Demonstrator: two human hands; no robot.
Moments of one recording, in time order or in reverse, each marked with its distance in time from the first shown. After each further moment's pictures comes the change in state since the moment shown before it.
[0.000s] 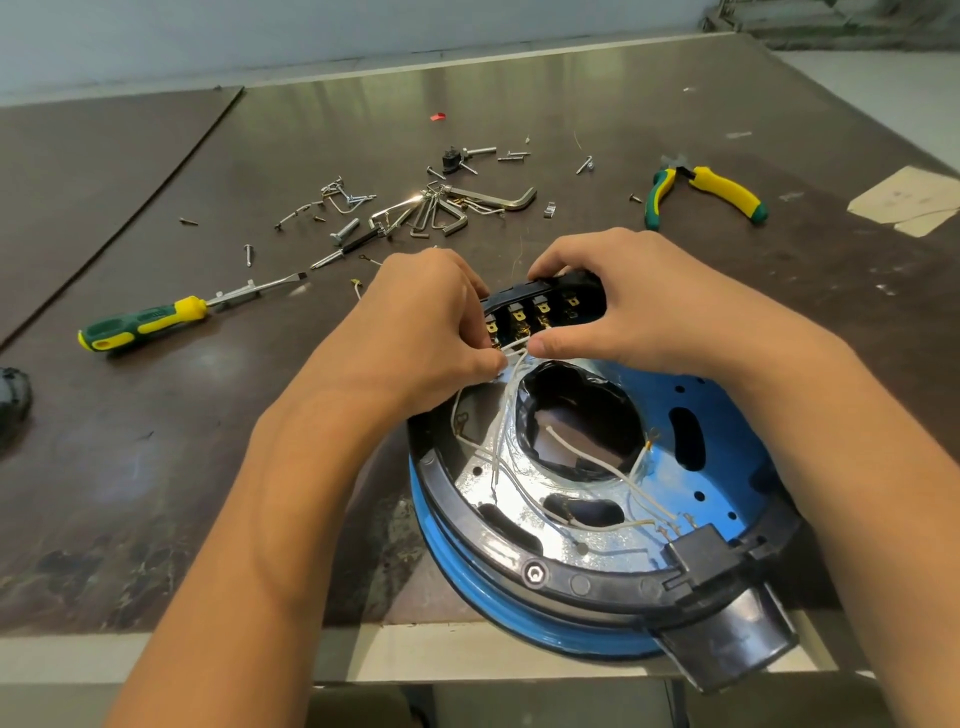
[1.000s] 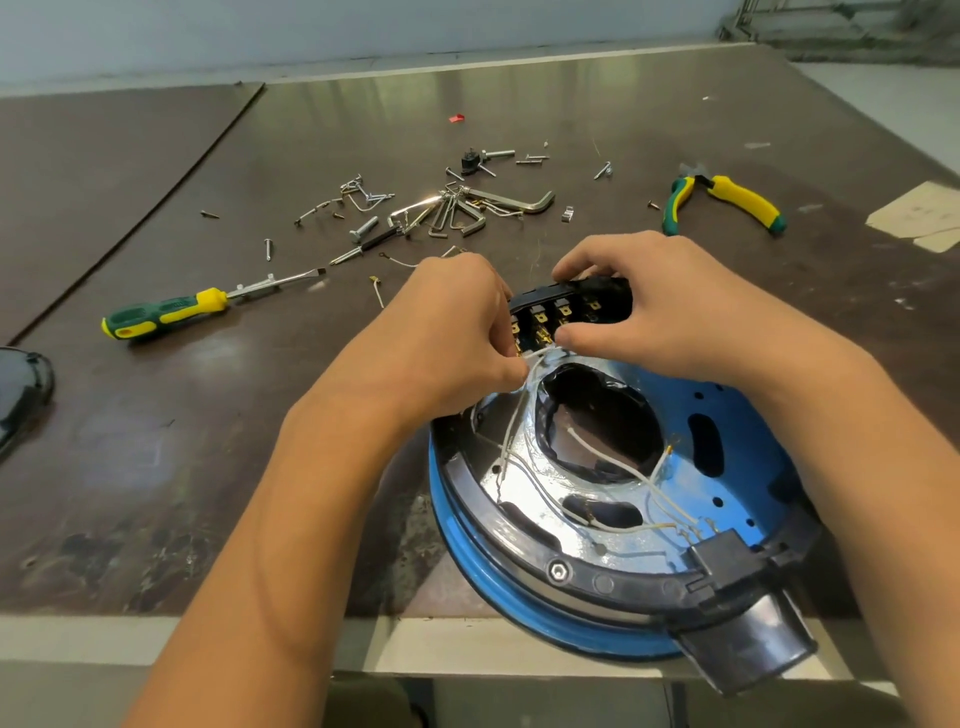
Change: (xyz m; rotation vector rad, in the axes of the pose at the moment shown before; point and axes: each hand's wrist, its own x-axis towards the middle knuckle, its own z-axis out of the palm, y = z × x) left_hand -0.003 -0.001 0.000 -0.031 -0.012 0.011; right_hand -0.003 -0.001 0.001 0.013 0.047 0.005
